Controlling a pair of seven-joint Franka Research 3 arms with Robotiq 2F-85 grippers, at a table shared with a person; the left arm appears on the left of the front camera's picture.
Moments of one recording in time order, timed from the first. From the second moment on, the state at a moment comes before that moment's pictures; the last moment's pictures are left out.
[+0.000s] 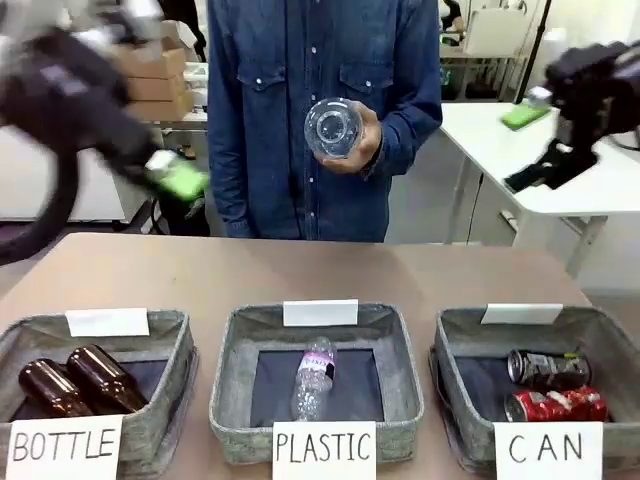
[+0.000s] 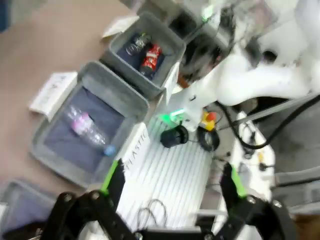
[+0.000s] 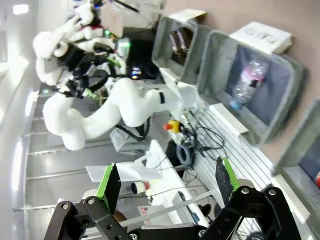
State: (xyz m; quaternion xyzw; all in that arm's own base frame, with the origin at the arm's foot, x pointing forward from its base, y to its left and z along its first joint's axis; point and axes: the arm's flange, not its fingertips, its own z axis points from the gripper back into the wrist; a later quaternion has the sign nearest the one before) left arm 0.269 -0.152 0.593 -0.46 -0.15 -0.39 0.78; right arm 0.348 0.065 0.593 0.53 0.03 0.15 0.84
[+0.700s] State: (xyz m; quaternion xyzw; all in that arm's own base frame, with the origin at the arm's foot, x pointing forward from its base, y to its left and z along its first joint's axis) left arm 0.272 0.005 0.527 -0.60 -0.07 -0.16 0.78; right arm 0.369 0.057 0.590 0.60 -0.03 0.08 0.79
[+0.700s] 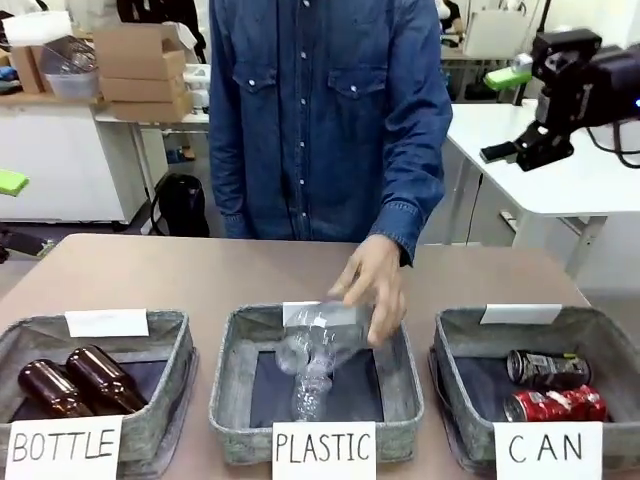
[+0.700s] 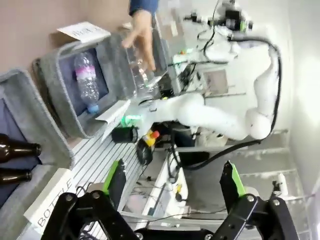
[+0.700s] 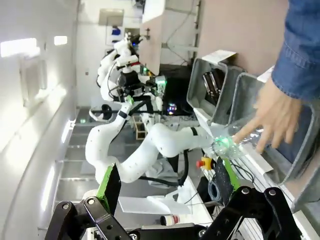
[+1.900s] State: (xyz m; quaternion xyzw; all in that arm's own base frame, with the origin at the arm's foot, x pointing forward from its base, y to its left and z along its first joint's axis) left arm 0.268 -0.010 0.536 -0.58 -0.08 -0.18 0.79; right arm 0.365 0.070 0.590 0.60 -0.01 0.10 0.79
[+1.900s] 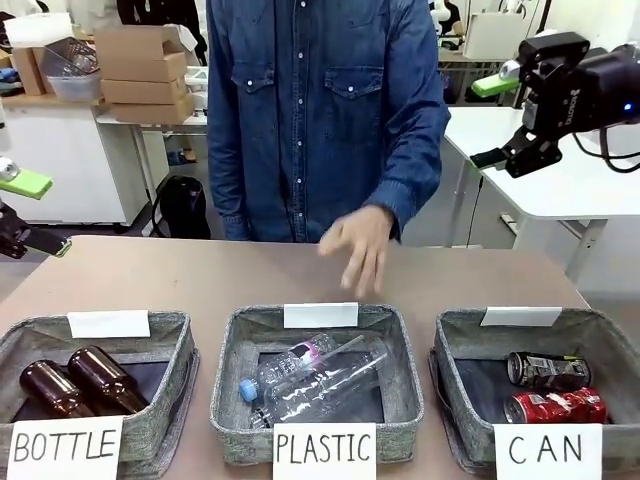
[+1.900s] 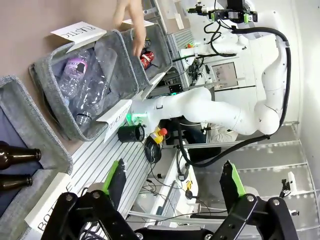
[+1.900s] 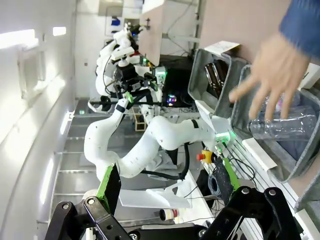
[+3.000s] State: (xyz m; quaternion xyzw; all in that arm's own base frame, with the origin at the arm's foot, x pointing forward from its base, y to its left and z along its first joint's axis) left arm 0.268 -0.010 0.536 -0.58 -0.08 -0.18 0.79; right arm 0.365 0.070 0.590 0.60 -0.01 0.10 0.79
